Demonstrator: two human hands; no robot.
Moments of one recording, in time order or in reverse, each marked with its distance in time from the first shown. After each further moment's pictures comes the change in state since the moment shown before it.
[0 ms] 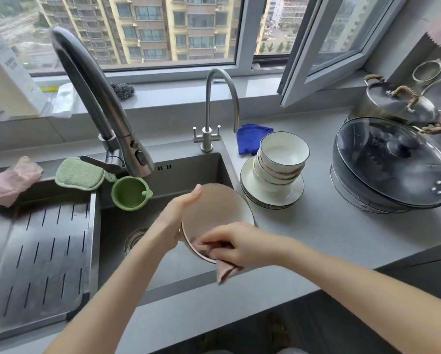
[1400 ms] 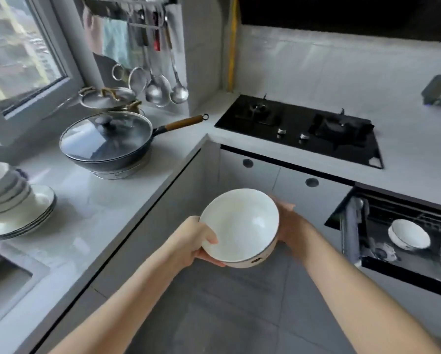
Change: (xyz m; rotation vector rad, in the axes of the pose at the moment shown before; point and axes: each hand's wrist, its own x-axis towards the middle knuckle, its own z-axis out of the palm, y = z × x) left_hand -0.249 -0.184 0.416 0.639 -0.767 0.003; right_hand -0.547 0.014 0.120 1.465 1.488 0.455
